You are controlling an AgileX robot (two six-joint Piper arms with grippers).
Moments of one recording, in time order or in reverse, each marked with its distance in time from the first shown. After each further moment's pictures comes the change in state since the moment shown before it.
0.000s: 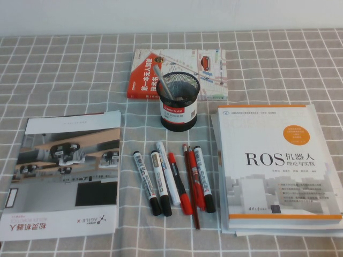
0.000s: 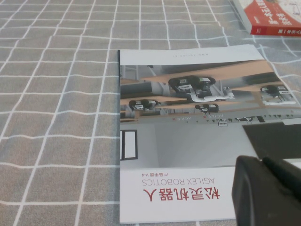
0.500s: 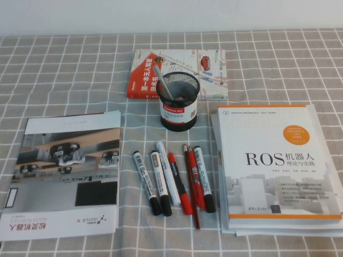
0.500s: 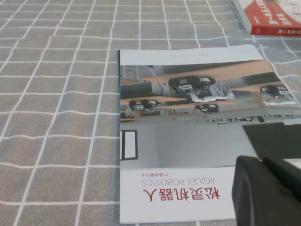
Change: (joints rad) right arm -0.002 0.000 0.000 0.234 0.039 0.000; left arm 0.000 0.000 0.000 0.000 0.000 0.000
